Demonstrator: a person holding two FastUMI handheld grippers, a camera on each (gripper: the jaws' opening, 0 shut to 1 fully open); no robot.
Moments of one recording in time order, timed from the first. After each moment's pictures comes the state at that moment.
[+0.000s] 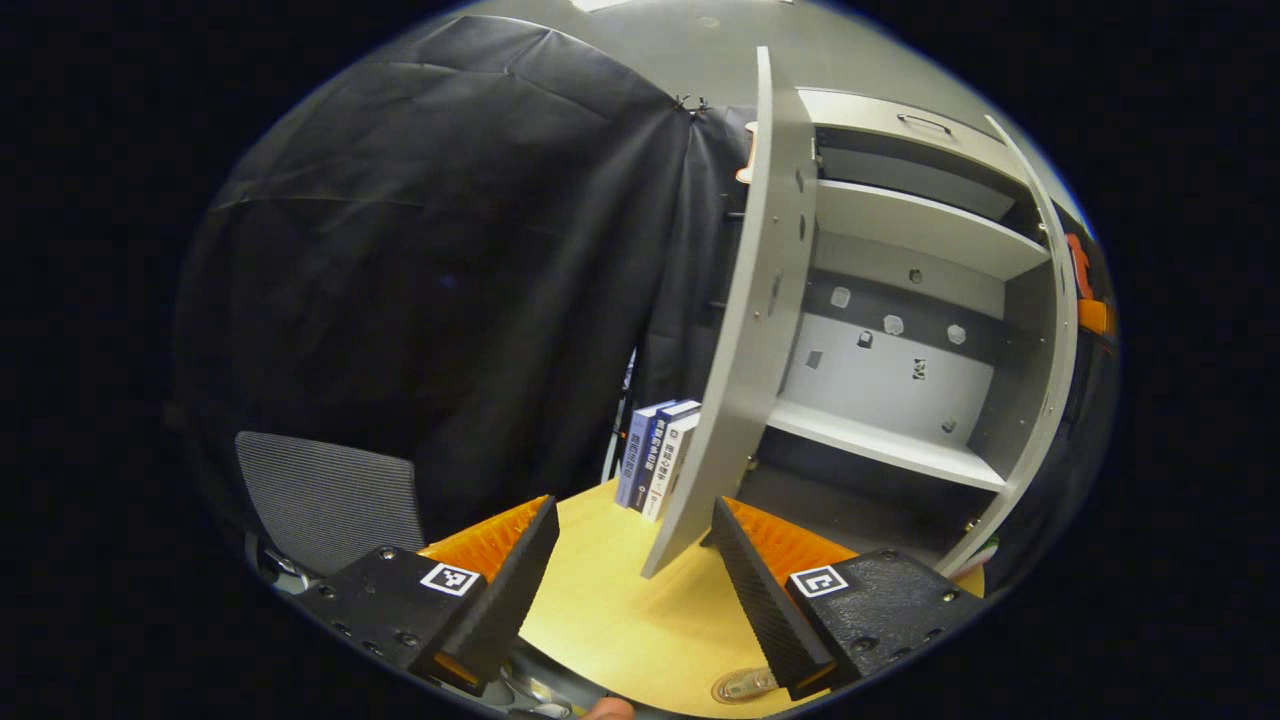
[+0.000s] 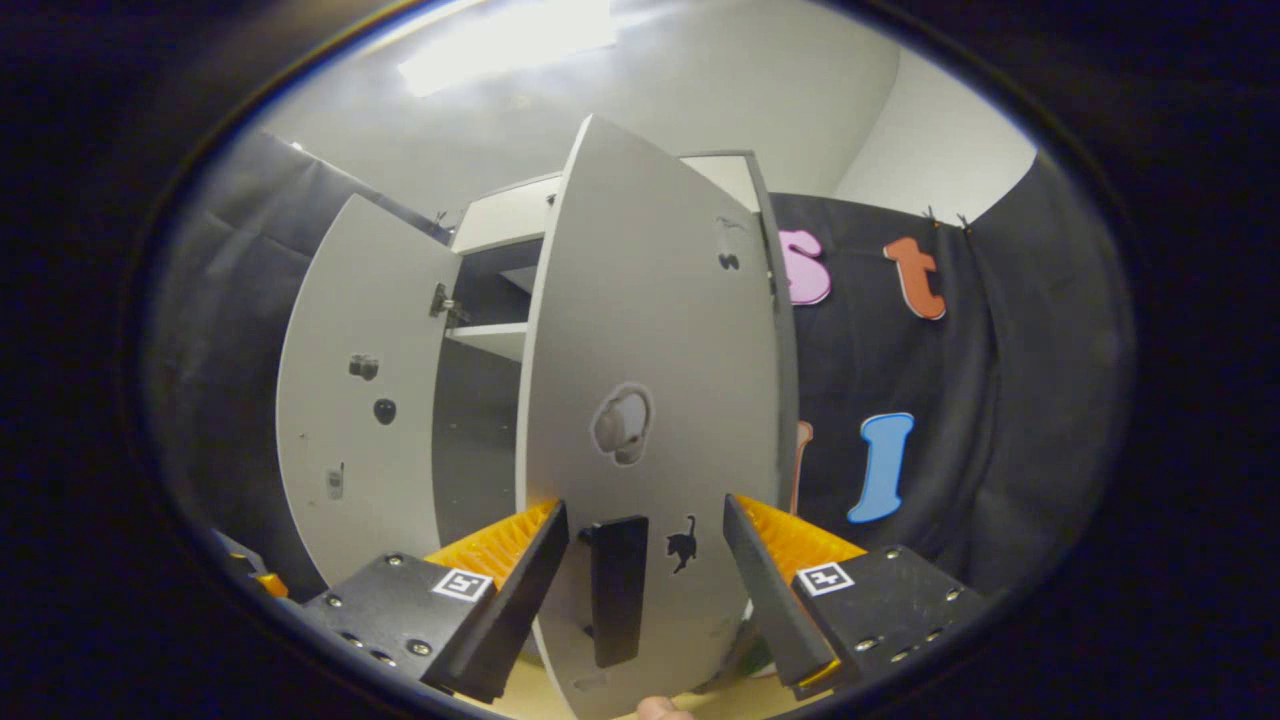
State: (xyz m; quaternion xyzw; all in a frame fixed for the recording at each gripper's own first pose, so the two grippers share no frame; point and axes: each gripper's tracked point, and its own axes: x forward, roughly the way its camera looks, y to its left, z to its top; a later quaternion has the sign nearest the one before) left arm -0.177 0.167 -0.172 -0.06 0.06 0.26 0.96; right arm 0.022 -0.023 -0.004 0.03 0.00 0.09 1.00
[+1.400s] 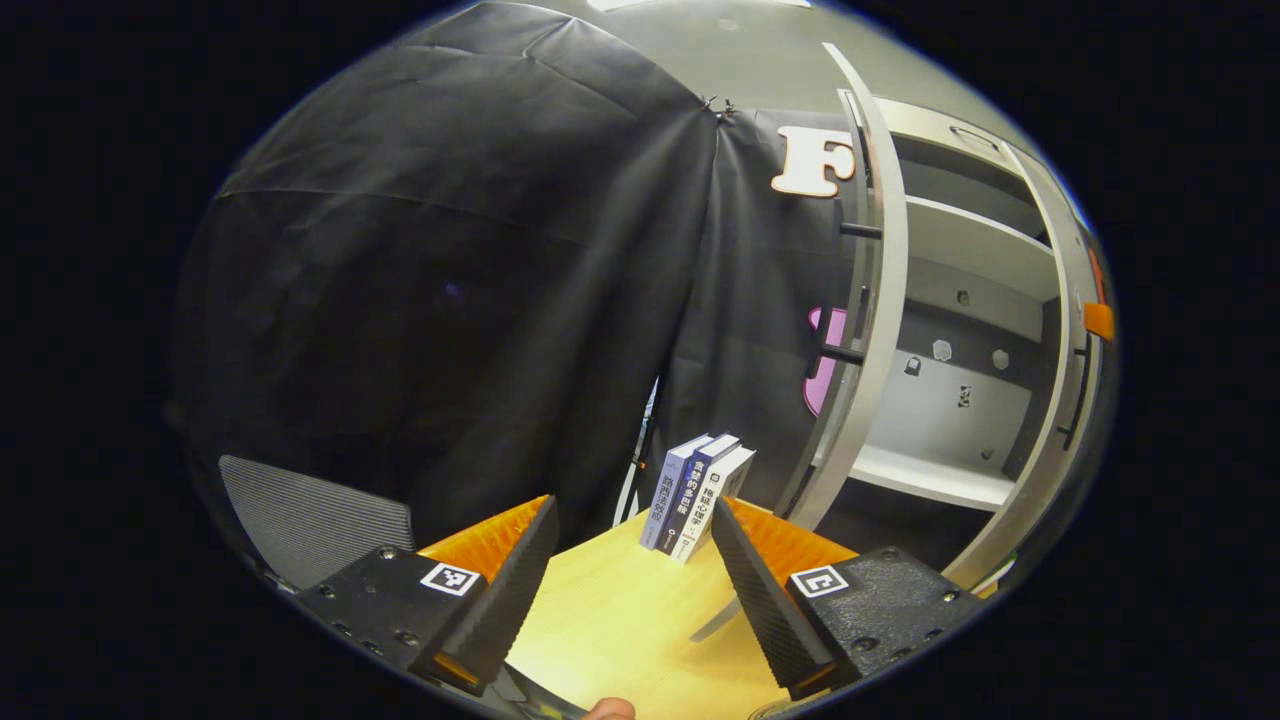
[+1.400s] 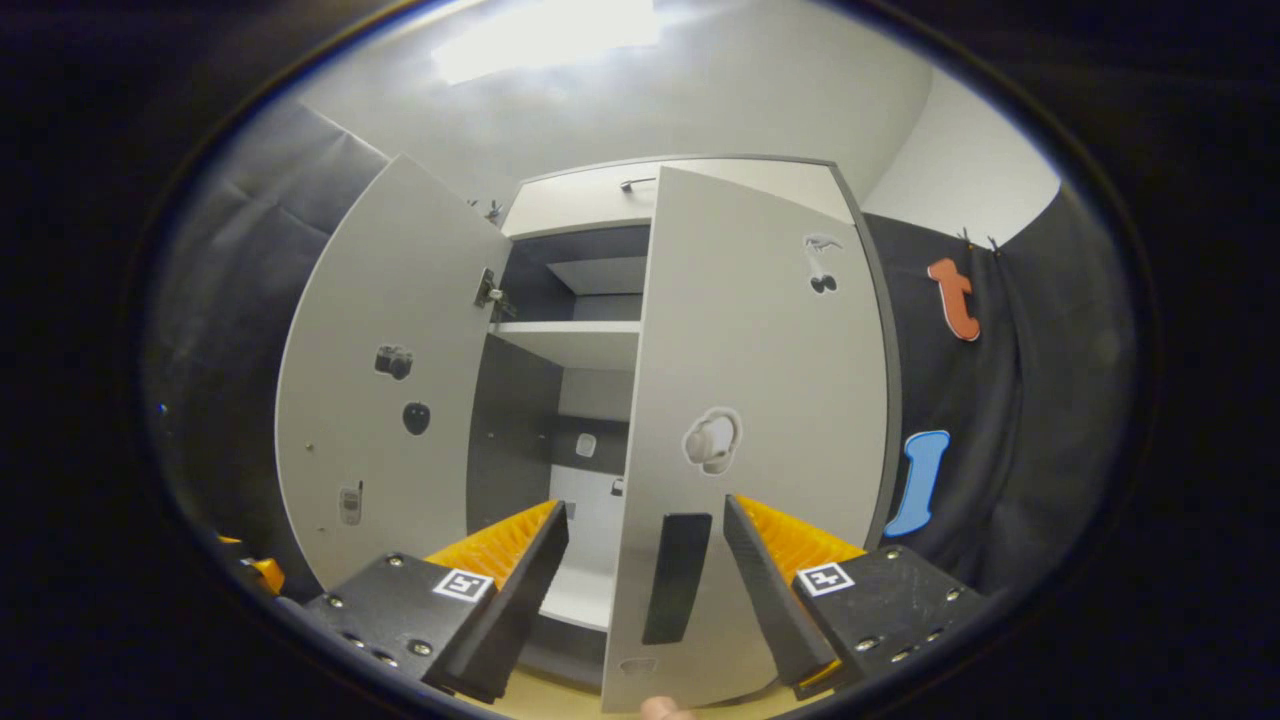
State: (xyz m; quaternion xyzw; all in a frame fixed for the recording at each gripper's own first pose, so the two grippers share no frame) left arm -0.118 0.257 -0.159 -0.06 0.04 0.25 0.96; right arm 0.044 0.065 0.007 0.01 -0.03 0.08 1.00
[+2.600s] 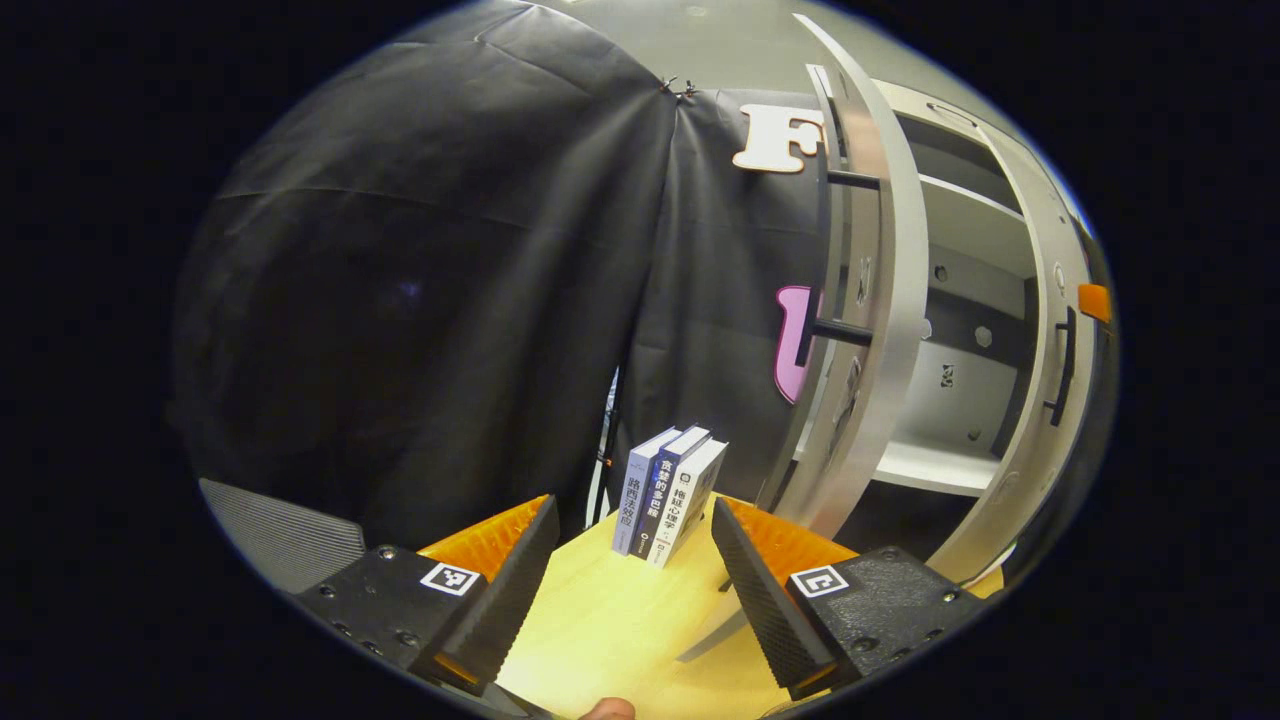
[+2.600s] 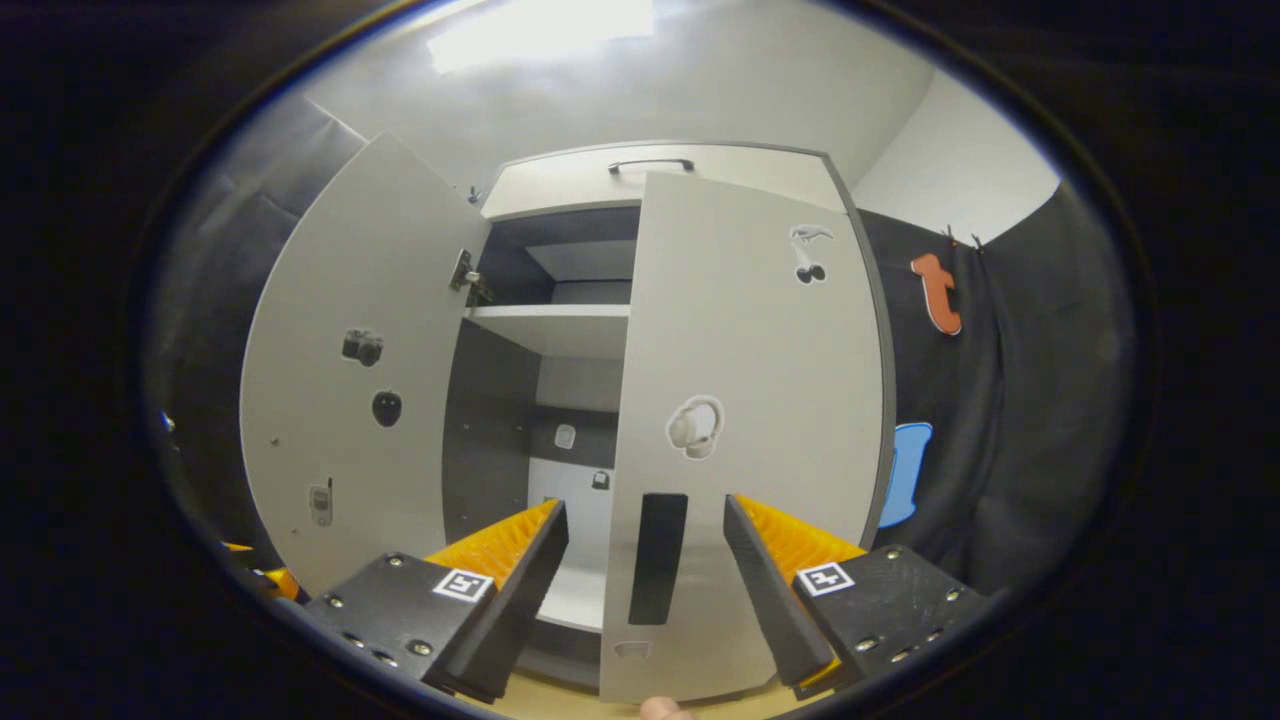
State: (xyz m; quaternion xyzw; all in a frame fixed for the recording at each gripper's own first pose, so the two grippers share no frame) left arm -0.059 0.252 -0.170 -0.04 0.07 0.19 0.98; right arm 0.062 0.067 -0.006 0.00 -0.01 0.04 1.00
